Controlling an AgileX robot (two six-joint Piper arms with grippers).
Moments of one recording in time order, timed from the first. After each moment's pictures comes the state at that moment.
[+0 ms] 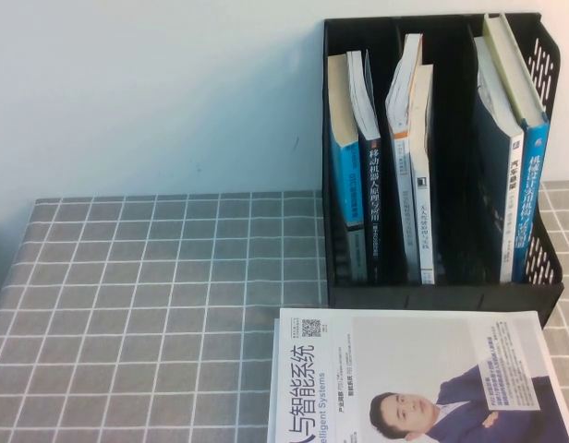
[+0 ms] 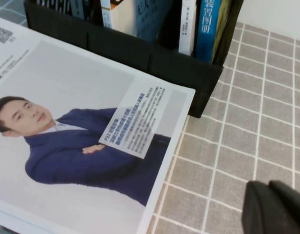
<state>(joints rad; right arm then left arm) -0.10 0.26 -0.33 0.40 0.76 -0.64 -0.11 0.03 -0.16 0.10 0.55 -0.28</state>
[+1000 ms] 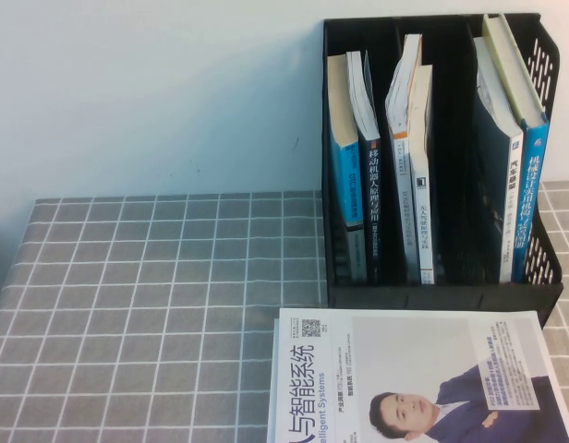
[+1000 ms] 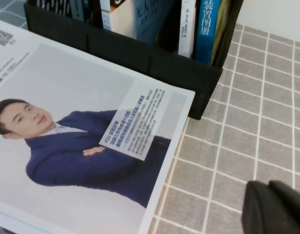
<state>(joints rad) -0.10 0.26 -0.33 0.40 0.76 -0.64 -0.08 -0.02 0.01 0.07 0.38 -0.18</state>
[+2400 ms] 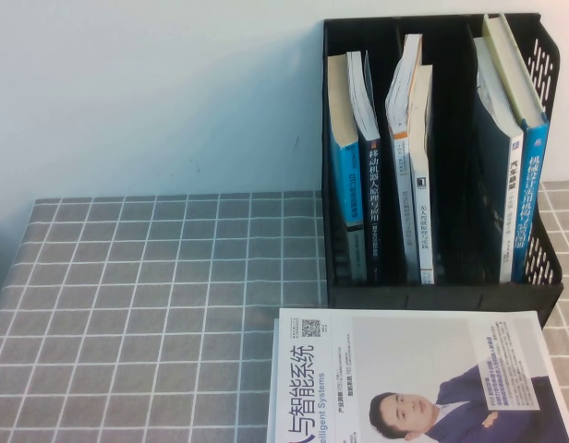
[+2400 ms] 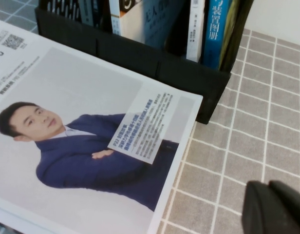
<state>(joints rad) -0.09 0.25 -0.33 0.41 0.76 -0.64 -0.08 -0.02 0.01 0.00 0.38 -0.13</state>
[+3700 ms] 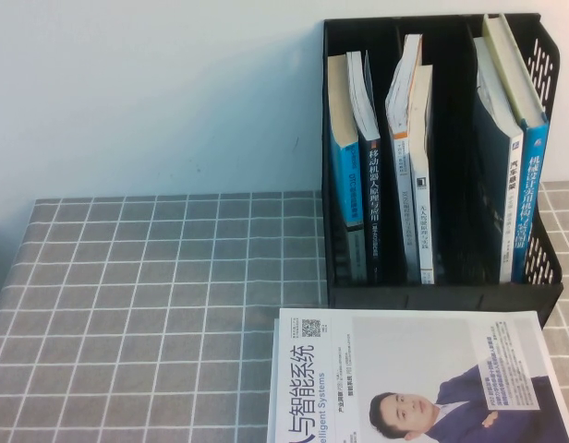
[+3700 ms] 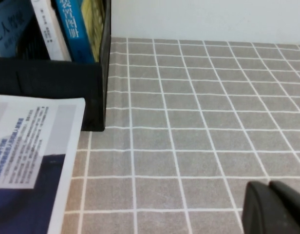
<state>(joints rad) -0.12 -0.01 0.03 0.03 0.41 -0.13 -0.08 -0.02 0.01 -0.01 0.38 -0.13</state>
